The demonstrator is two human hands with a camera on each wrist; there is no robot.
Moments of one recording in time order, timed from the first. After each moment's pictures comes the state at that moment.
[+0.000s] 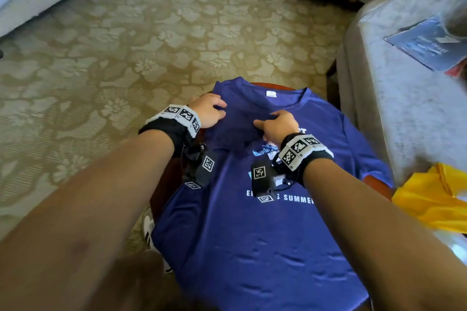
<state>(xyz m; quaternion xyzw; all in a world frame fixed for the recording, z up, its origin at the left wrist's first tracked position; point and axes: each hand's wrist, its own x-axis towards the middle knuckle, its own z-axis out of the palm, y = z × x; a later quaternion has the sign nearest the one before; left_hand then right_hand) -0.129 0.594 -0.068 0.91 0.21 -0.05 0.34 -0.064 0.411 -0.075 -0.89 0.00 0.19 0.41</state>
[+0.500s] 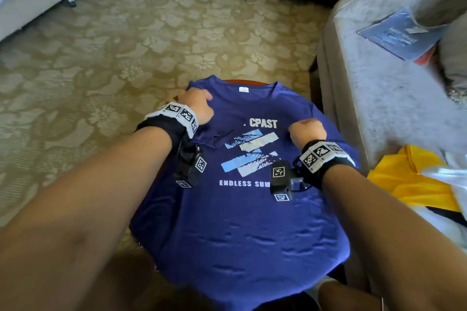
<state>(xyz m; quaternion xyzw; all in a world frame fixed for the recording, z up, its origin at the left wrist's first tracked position) -0.129 0.542 -0.035 0.92 0.29 -0.06 0.25 -0.047 0.300 -0.065 -0.93 0.10 0.14 0.31</state>
